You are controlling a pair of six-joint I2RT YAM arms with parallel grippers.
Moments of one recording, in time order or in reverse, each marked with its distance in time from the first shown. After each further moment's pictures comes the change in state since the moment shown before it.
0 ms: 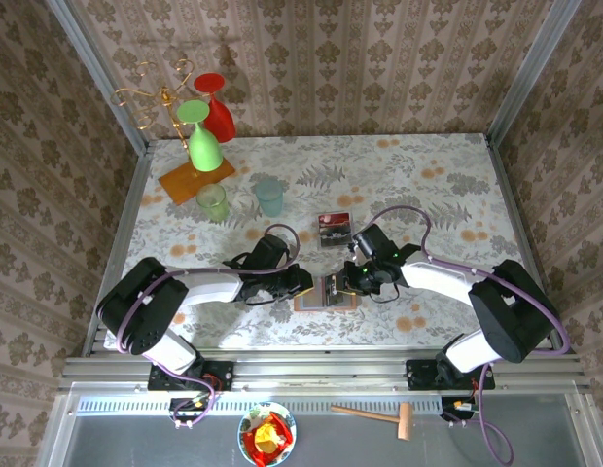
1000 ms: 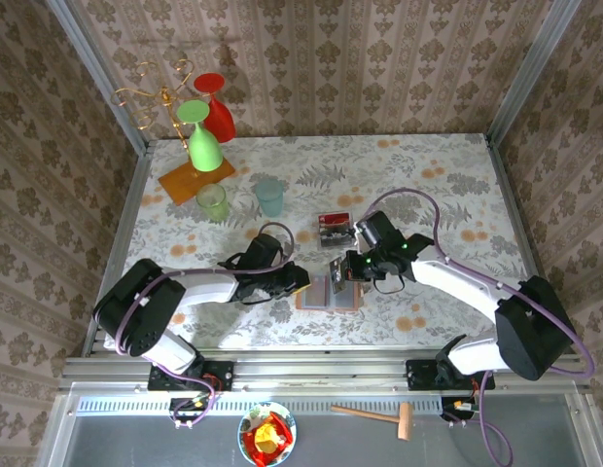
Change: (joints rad) left arm 0.045 -0.020 -0.038 0.049 0.024 0.000; right arm 0.000 -0.117 0.134 -0.186 0.112 -0.205
